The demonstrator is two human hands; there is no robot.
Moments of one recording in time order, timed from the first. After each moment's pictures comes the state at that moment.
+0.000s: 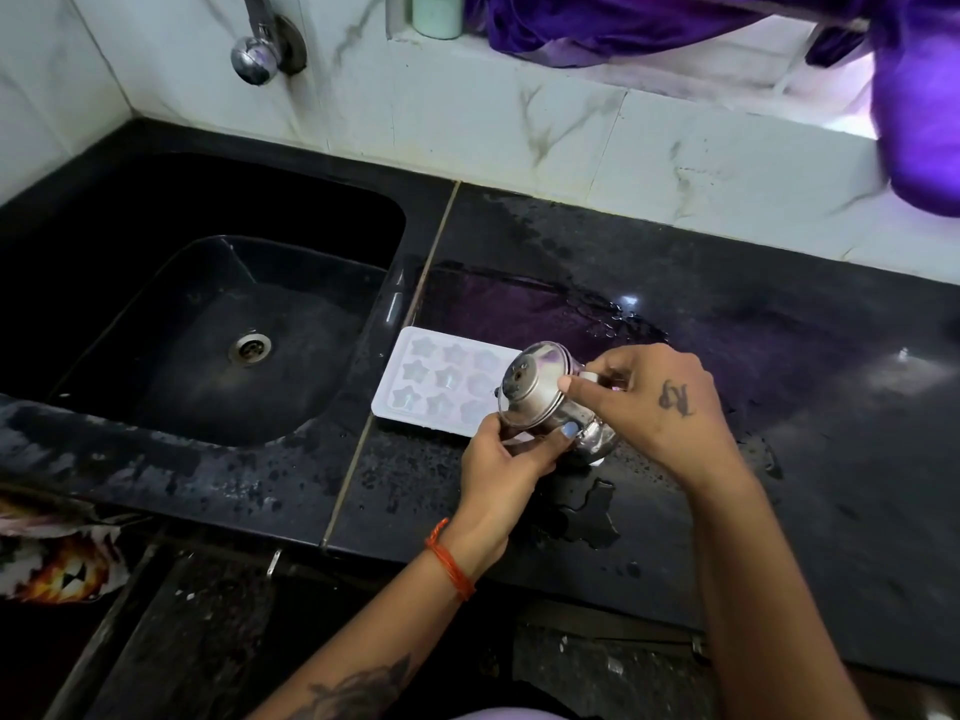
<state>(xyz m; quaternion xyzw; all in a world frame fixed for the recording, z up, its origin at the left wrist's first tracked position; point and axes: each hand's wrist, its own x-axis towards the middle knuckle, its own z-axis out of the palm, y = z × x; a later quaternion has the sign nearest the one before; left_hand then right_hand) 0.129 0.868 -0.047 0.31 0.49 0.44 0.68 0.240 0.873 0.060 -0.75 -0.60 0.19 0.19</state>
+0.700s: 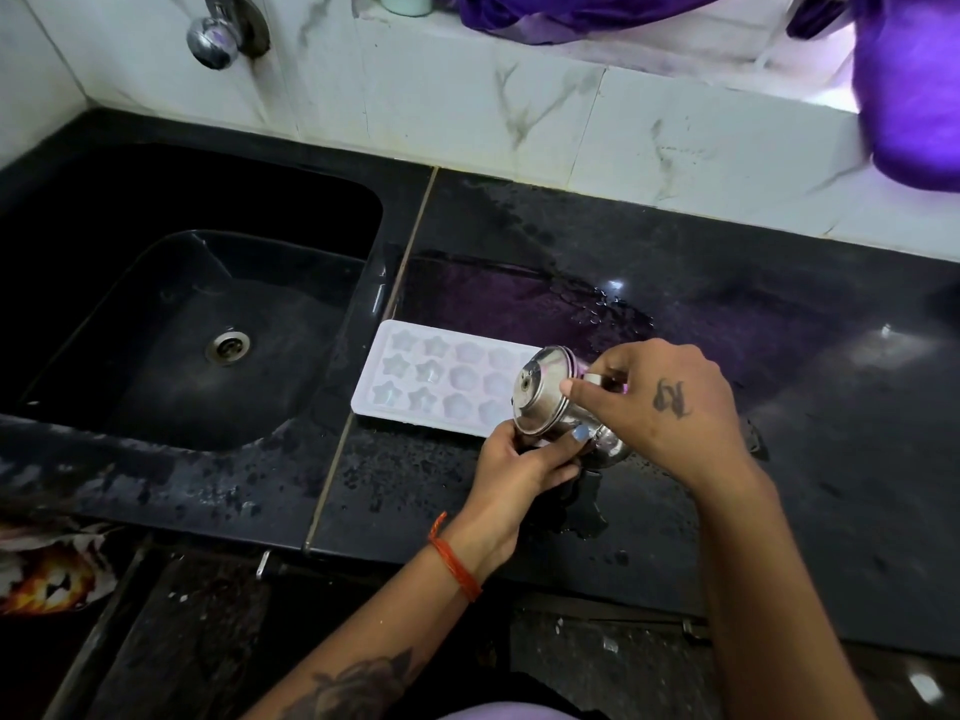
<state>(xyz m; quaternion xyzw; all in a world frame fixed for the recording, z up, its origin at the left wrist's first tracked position) 0.144 0.866 -0.045 0.27 0.43 0.37 0.78 0.249 0.867 0.064 -0.77 -0.62 0.12 0.11</state>
